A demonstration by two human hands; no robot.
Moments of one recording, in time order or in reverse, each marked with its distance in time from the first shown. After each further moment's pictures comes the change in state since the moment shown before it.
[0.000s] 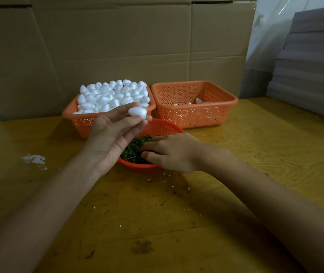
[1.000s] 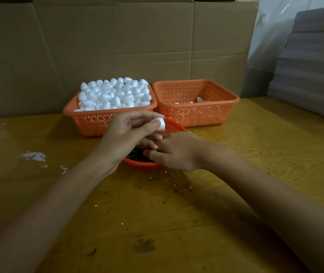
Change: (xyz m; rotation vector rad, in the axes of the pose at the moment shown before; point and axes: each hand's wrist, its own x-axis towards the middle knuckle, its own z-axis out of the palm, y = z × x) left_hand -0.005 -0.009 0.010 0.600 -0.126 0.088; right_hand -0.003 -0.003 -0.002 0.043 -0.030 0.049
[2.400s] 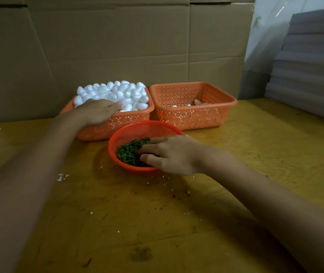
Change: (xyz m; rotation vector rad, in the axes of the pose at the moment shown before) left_hand 0.109 -0.017 -0.106 1.177 -0.124 -0.283; right_hand 0.006 0.007 0.001 -0.016 -0.020 -0.037
